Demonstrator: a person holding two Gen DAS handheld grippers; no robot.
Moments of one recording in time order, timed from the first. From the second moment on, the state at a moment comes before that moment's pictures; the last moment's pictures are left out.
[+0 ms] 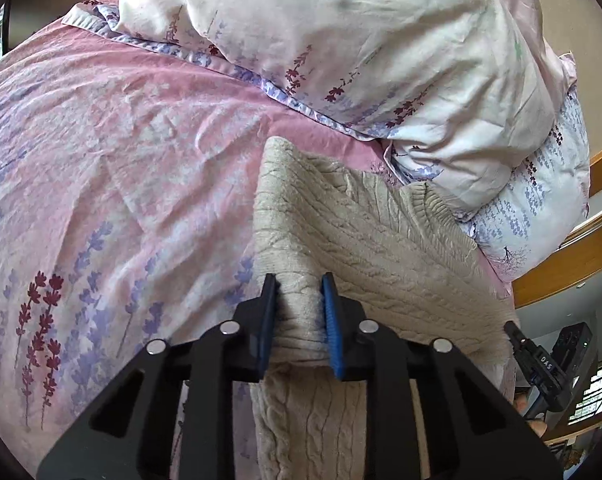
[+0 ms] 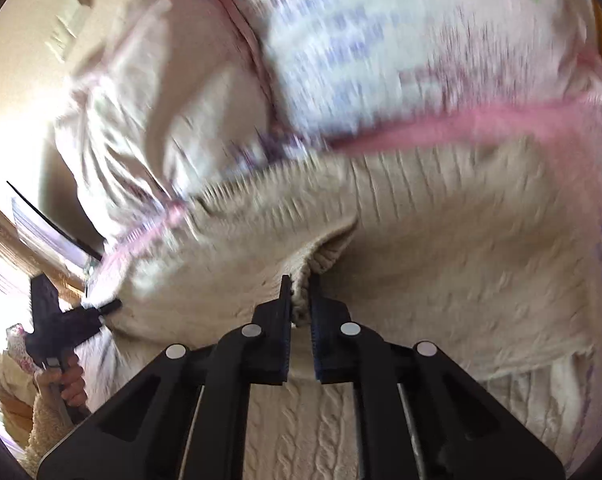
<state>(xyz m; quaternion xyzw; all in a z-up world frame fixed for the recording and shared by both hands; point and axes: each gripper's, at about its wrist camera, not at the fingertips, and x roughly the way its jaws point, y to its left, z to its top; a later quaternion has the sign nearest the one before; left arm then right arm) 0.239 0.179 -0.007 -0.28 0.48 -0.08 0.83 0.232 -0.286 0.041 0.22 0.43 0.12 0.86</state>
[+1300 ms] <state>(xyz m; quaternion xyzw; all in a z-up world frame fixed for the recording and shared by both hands) 0.026 0.158 0.042 -0.16 0.42 -0.23 0.86 0.016 -0.361 0.049 0.25 0.48 0.24 0.81</state>
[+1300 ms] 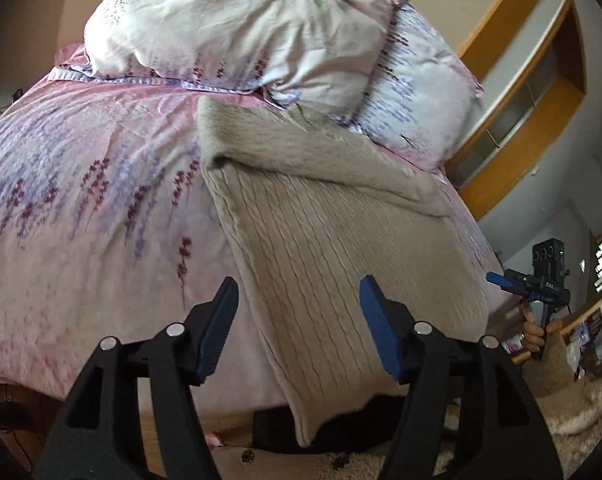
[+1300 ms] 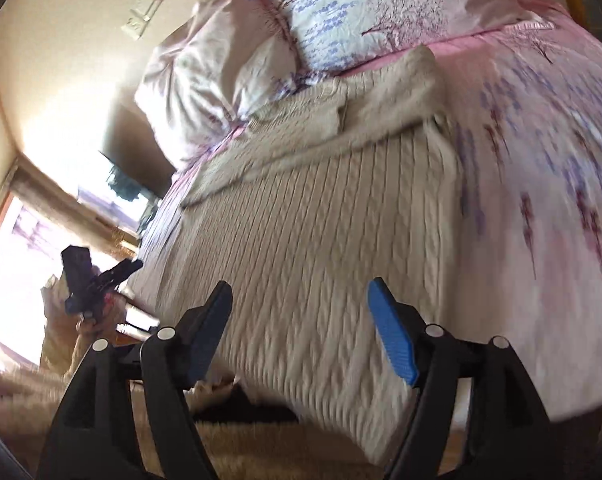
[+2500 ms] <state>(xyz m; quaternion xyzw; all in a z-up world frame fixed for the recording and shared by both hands) -0.009 0.123 -0.025 -0.25 0.50 -0.34 0.75 -0.037 -0.357 0.021 0.28 0.47 0.32 0.77</state>
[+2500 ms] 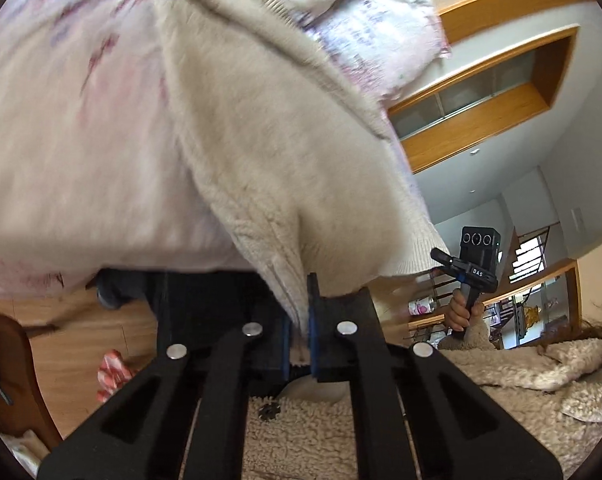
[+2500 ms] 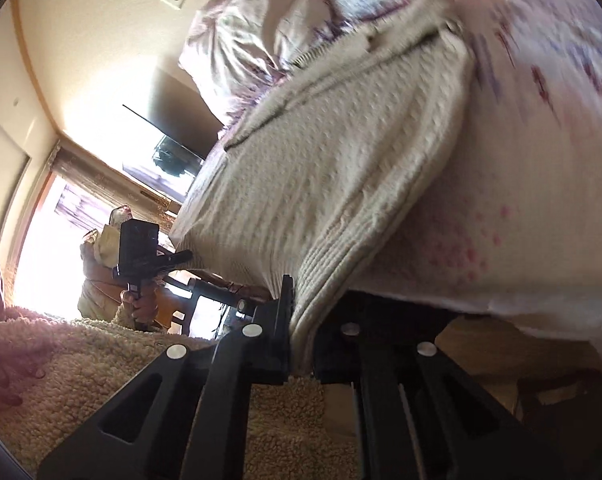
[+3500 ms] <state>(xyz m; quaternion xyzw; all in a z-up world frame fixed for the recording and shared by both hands) 0.232 0.147 0.096 -0.23 0.38 -0.19 0.88 0.160 -0.346 0.104 0.20 0.26 0.11 0.94</state>
